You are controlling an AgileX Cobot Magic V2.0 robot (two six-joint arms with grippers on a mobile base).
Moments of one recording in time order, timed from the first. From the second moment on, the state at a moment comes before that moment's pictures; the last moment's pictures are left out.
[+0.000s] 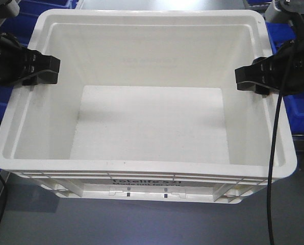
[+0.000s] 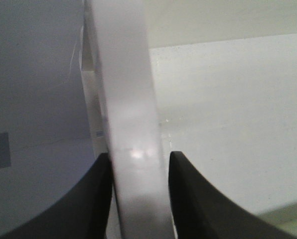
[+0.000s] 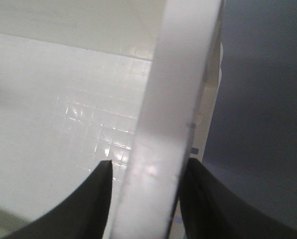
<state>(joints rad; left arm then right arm) -0.20 1.37 -1.23 -0.33 0.91 0.11 0.18 1.29 -1.13 0.25 0.82 -0.11</state>
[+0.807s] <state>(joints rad) -0.20 1.37 -1.23 -0.33 0.91 0.11 0.18 1.29 -1.13 0.25 0.83 -0.11</state>
